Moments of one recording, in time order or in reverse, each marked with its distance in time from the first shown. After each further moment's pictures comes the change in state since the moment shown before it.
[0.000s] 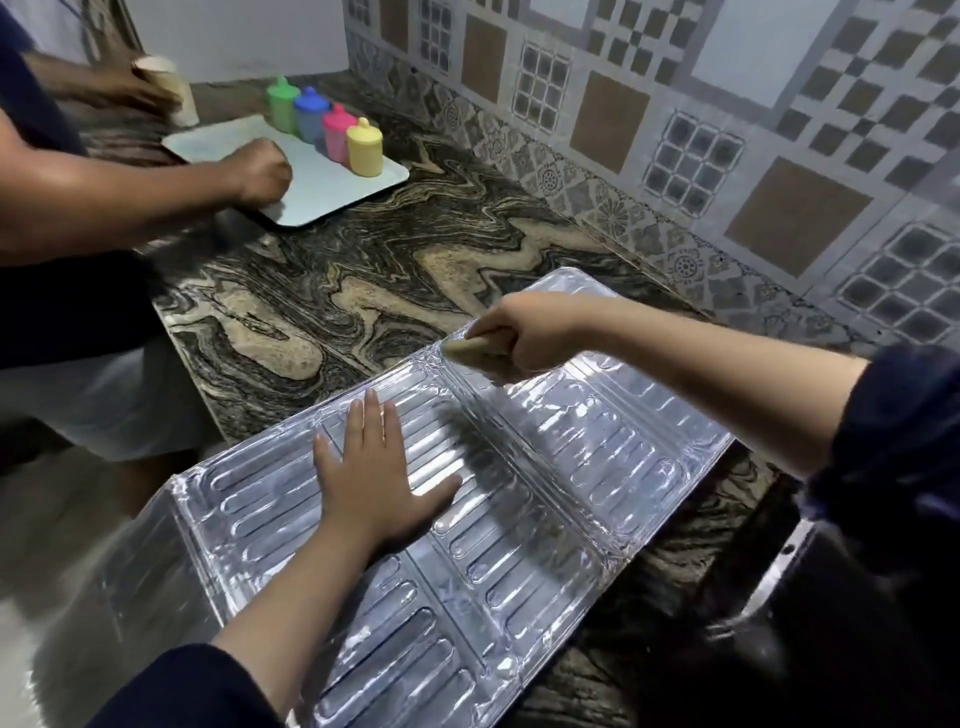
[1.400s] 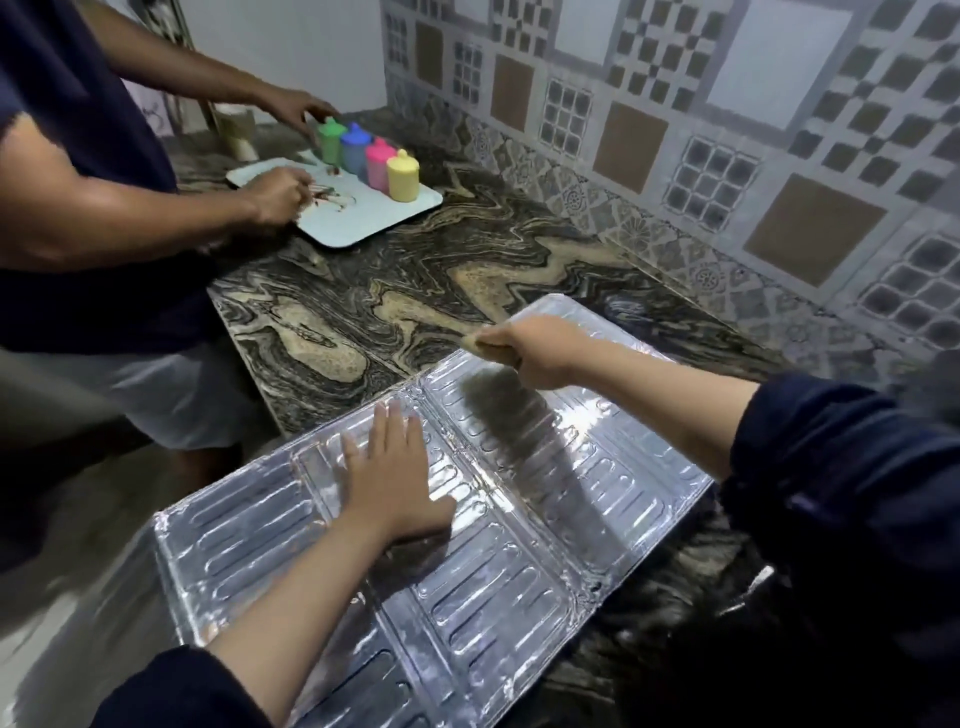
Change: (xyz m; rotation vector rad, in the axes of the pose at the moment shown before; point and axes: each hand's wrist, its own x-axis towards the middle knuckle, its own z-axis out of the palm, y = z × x) left_hand -0.024 -0.013 -0.035 0.030 -0.154 0.049; right_hand 0.011 -0.012 0.034 -0.079 0.227 -0.006
